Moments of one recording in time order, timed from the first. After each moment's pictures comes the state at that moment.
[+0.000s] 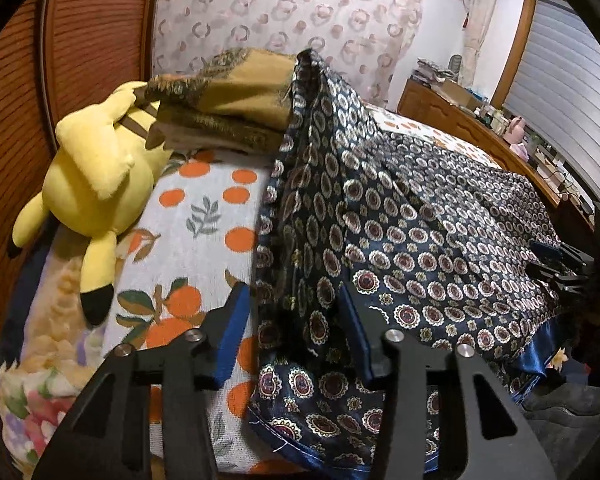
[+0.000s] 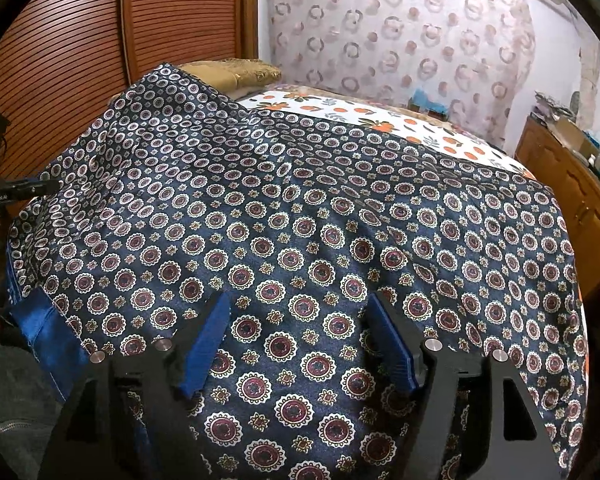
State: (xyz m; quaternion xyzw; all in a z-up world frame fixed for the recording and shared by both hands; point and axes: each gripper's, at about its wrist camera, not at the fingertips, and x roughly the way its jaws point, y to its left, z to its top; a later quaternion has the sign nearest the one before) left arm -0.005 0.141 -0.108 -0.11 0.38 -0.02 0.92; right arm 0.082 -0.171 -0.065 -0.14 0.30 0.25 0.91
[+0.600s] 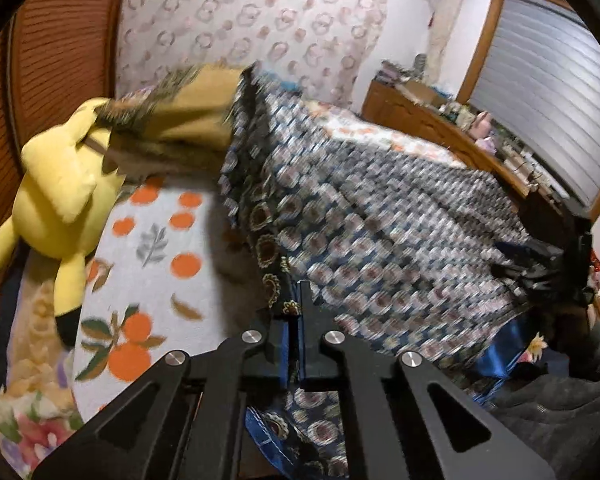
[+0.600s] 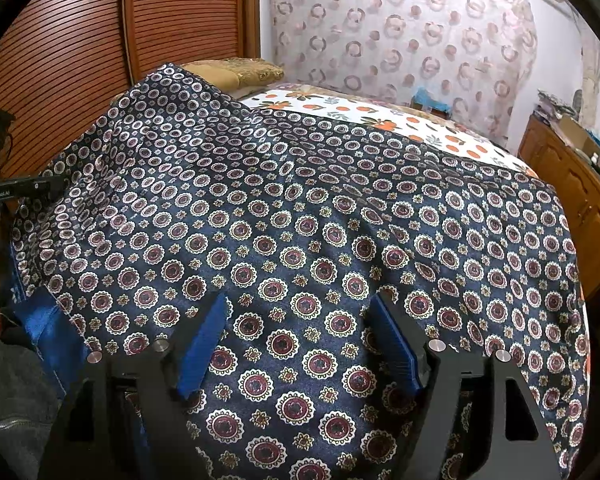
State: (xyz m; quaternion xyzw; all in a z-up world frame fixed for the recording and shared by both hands) left arm -0.002 0.121 -0.083 -0.10 0.36 -0.09 0.92; right arm 0.080 -0.177 -0.061 -0.13 0.31 0.25 0.91
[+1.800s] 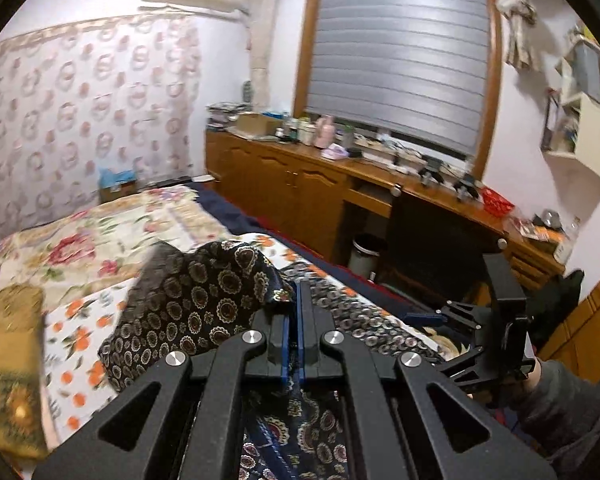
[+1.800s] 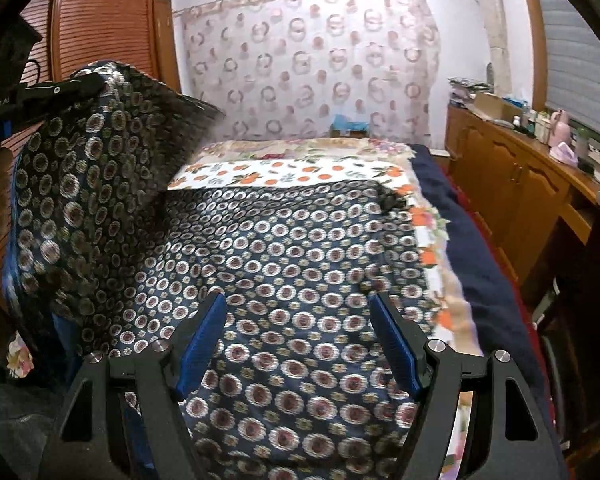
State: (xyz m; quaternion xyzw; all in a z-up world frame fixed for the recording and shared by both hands) left arm 0.106 -0.109 0.073 0.03 0.25 -0.34 0.91; right arm 0.009 -0.329 -0.010 -0.02 0.23 0.15 0.96
